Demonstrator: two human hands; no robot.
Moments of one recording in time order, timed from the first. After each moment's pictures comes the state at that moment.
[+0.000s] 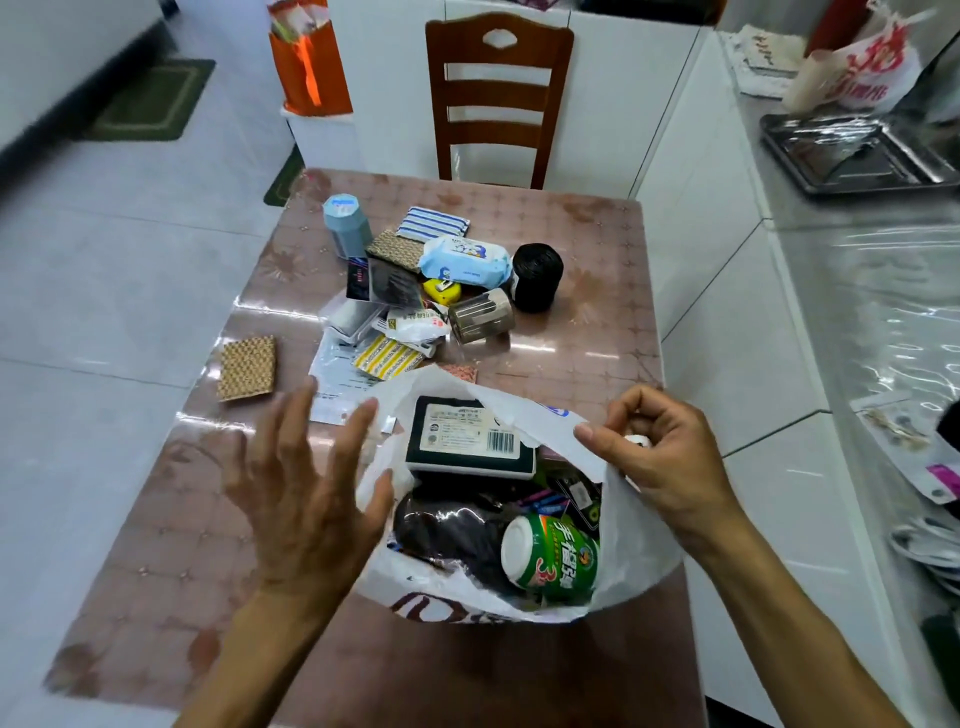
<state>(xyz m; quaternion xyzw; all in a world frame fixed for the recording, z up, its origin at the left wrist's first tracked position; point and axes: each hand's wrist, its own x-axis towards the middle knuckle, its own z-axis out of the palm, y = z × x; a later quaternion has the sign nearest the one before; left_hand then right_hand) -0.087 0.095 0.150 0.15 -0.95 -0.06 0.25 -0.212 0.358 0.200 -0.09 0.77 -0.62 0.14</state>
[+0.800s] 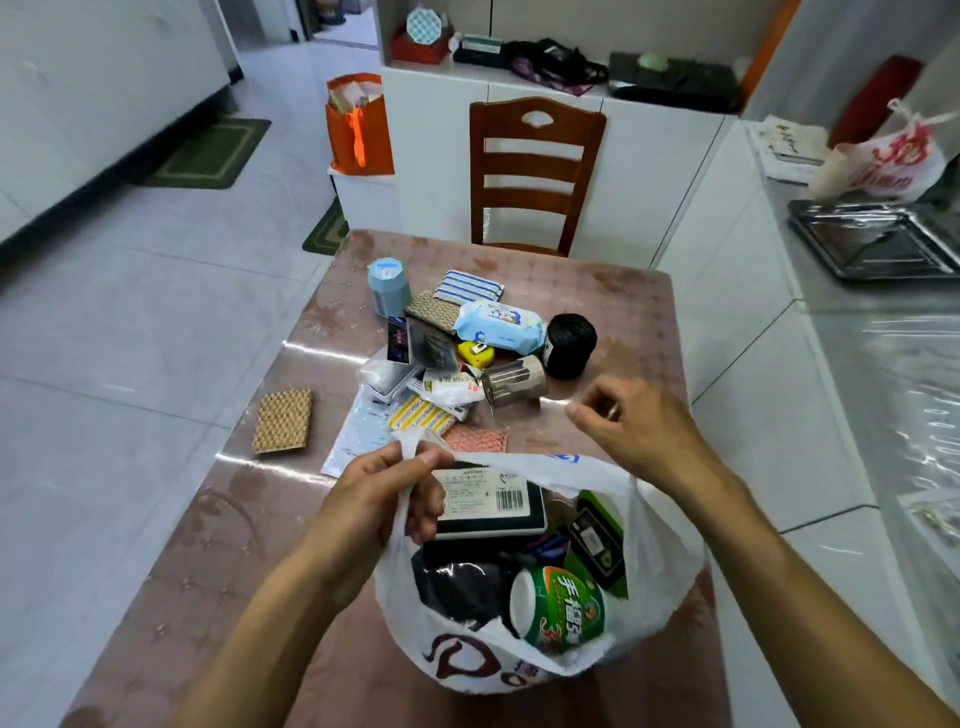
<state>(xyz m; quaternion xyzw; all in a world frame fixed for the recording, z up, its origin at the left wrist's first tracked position) -0.146 0.073 0.210 0.25 -0.56 -0.79 -0.03 -0.314 0.285 0.208 -0.21 0.94 -0.24 0.09</state>
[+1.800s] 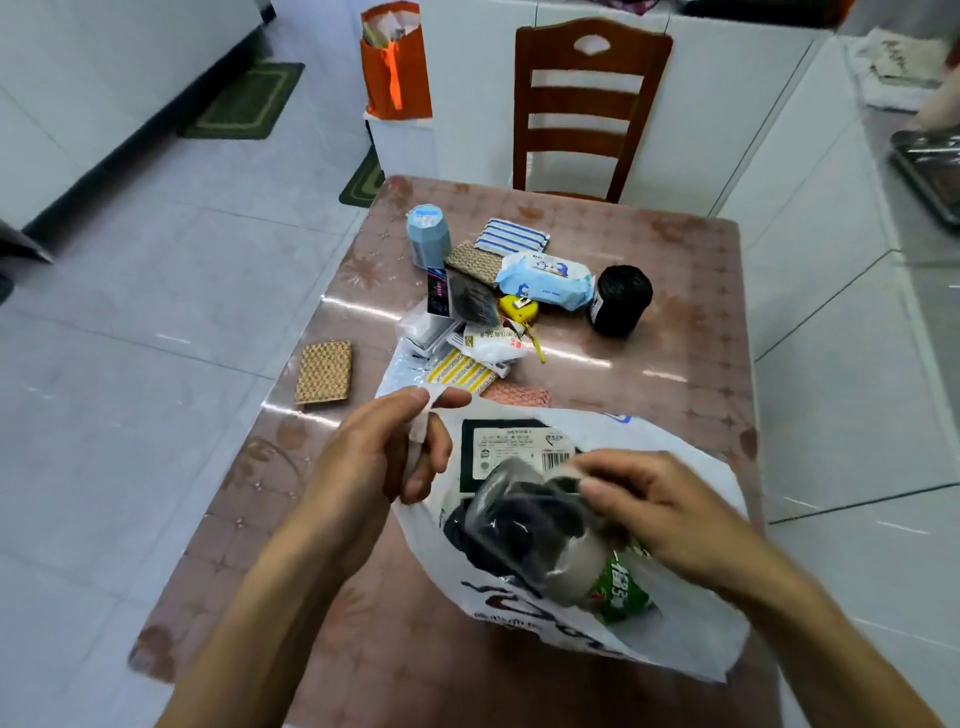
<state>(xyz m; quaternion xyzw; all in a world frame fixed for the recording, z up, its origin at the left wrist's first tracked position) -0.132 0.058 0.229 0.25 -0.59 -0.77 0.02 -0.224 0.284 0.202 -0.25 0.78 -0.46 0.34</state>
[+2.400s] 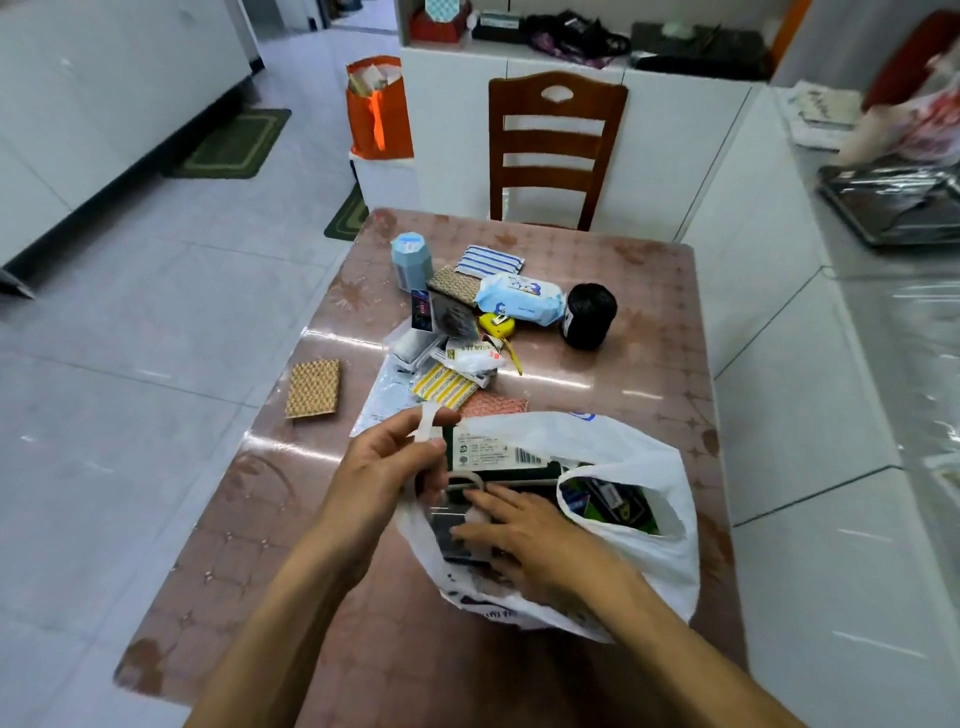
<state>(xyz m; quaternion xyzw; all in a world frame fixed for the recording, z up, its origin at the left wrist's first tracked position) -0.105 0.080 0.215 0.22 -0.63 -0.74 0.04 -0.182 0.253 0.101 -0.52 0.82 -0.08 0.23</state>
